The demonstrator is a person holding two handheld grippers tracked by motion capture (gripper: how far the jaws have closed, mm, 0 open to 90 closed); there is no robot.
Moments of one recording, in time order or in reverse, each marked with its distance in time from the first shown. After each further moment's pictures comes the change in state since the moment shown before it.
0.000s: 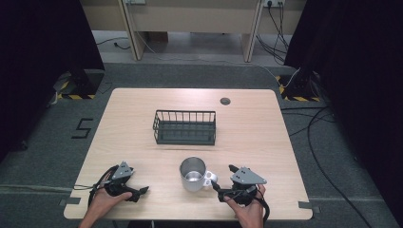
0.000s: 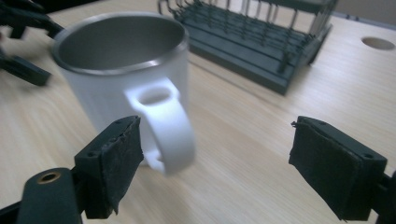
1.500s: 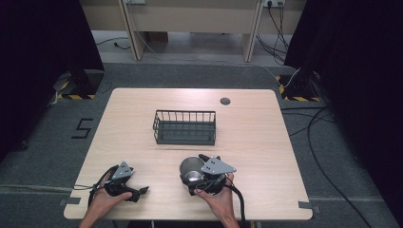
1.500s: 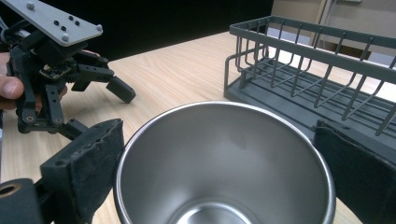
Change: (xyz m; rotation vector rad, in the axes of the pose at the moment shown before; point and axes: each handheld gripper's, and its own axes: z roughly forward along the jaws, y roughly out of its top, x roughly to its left) left arm 0.000 0.000 0.000 0.000 0.000 -0.001; right arm 0.034 0.031 0.071 -0.132 0.170 -0.044
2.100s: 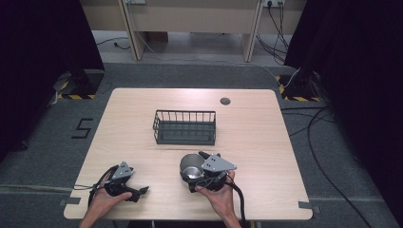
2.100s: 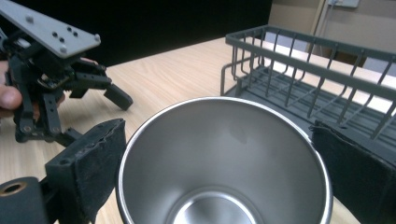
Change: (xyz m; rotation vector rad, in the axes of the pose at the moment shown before) left arm 0.000 0.000 0.000 0.000 0.000 0.000; right arm -0.004 0.011 -0.001 -0.017 0.001 -0.004
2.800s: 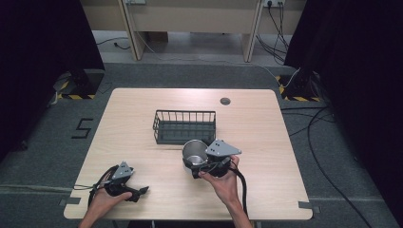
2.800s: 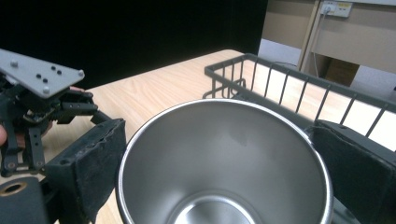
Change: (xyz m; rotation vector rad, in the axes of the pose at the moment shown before) left arm 0.000 0.000 0.000 0.000 -0.001 0.001; right arm -0.025 0.036 -0.003 -0.009 -0.006 0.000
